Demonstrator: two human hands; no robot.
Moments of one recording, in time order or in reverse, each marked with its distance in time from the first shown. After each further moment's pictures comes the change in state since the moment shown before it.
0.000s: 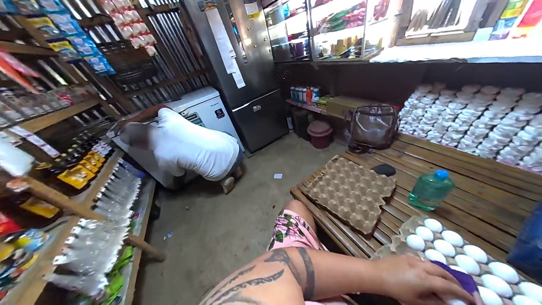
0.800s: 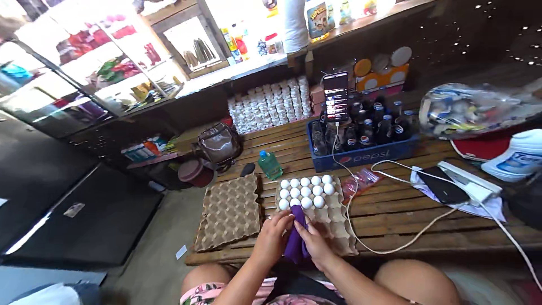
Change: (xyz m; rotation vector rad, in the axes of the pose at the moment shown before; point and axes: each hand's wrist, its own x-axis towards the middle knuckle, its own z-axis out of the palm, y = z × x) left_hand 0.010 -0.015 0.002 0.188 -0.018 -0.070; right_hand 0.000 0.011 0.011 -0.339 0.220 -0.138
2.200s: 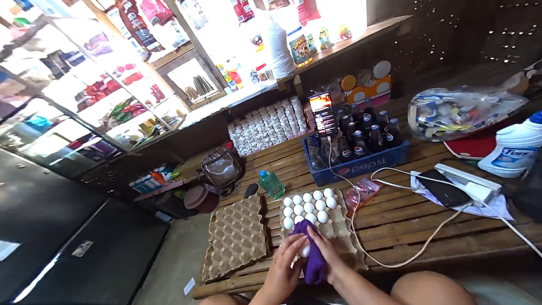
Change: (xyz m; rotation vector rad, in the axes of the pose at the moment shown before) left_hand -0.008 0.012 0.006 -0.277 -0.012 0.142; right_hand 0.001 -0.014 -0.008 0.315 0.144 0.067
